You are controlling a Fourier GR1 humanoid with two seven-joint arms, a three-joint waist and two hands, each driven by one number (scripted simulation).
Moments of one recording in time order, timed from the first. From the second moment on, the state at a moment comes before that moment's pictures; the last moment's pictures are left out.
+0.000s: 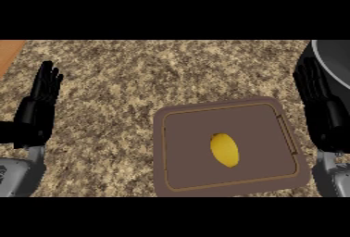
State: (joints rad) left arm -0.22 0.48 -0.14 -1.46 0.34 0.31 -0.16; right arm -0.19 -0.32 0.03 -1.68 -0.17 -0.19 0.07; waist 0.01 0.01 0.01
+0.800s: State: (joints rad) left arm -0.12 0.42 -0.36 -1.37 0.36 0.13 0.05; right arm -0.04 -0.24 0.35 -1.85 0.18 -0.31 -0.20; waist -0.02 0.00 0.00
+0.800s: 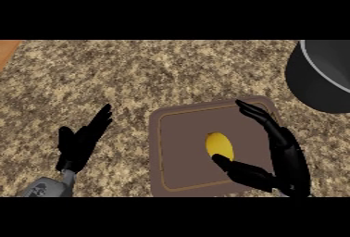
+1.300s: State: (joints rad) left arm -0.13 0.39 -0.36 -1.36 0.32 0.10 0.05; right arm -0.06 -0.38 0.37 -2.16 0.22 -0.14 0.35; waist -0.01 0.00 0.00
